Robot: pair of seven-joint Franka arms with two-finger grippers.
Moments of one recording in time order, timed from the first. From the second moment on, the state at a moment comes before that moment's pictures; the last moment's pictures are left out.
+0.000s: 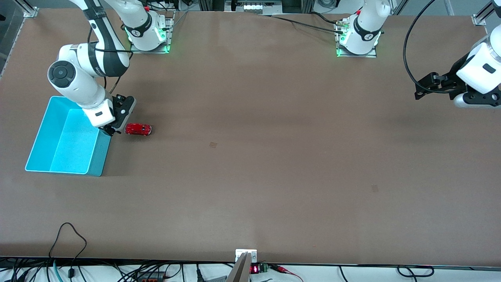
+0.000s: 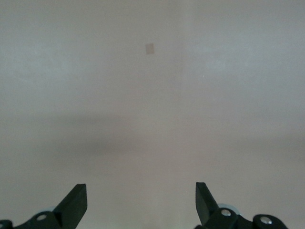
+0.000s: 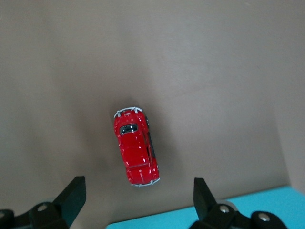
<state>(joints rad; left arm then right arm) -0.05 -0.01 0.01 -1.64 0.01 1.55 -0.05 -0.11 0.09 0.18 -2.37 -0.09 2.46 -1.19</state>
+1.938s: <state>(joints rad) -0.04 0.00 -0.01 -1.64 0.01 1.54 -0.05 -0.11 0.22 0.19 -2.38 -0.09 2.74 -0.98</state>
